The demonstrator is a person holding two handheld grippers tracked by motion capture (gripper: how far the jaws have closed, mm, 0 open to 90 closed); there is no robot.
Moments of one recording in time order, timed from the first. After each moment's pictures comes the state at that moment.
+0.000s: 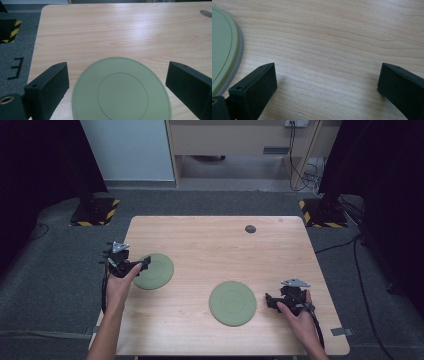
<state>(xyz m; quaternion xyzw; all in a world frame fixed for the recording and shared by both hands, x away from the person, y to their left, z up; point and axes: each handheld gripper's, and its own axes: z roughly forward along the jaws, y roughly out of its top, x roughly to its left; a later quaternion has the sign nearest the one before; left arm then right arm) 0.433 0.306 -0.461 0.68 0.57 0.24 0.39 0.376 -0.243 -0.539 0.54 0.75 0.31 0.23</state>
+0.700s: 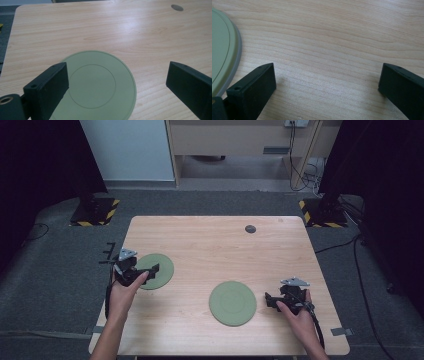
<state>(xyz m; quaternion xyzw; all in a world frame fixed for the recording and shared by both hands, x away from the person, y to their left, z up) 0.405 0.275 -0.452 0.72 0.53 0.23 0.39 0.378 -0.242 -0.539 0.55 0.74 0.31 0.23</state>
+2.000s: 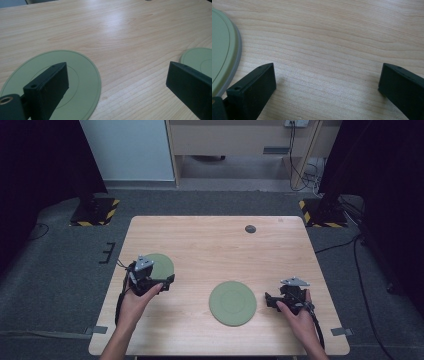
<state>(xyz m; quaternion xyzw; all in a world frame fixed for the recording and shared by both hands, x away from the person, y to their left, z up) 0.384 0.231 -0.456 0.75 0.47 0.20 0.41 0.378 -0.242 -0.539 0.55 0.74 0.31 0.23</state>
